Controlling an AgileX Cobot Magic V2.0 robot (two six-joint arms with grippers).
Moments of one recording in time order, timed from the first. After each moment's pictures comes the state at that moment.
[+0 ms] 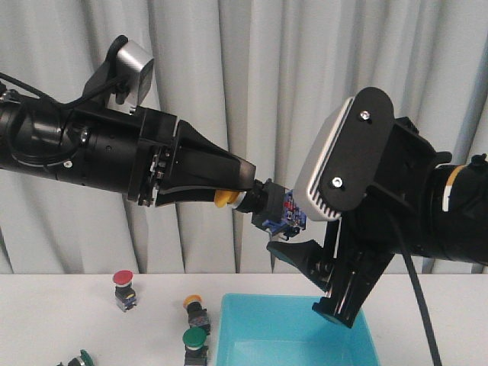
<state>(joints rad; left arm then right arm) -0.28 1.62 -1.76 -1.17 1.24 0.54 0.58 1.24 -1.33 0.07 0.59 -0.77</state>
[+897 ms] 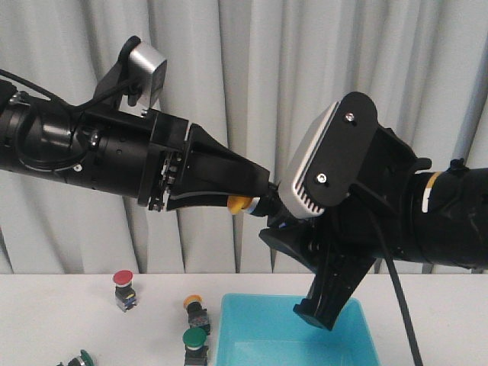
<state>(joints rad) -0.32 1.62 -1.76 -1.18 1.24 0.54 0.58 1.27 -1.33 0.17 0.58 -0.78</state>
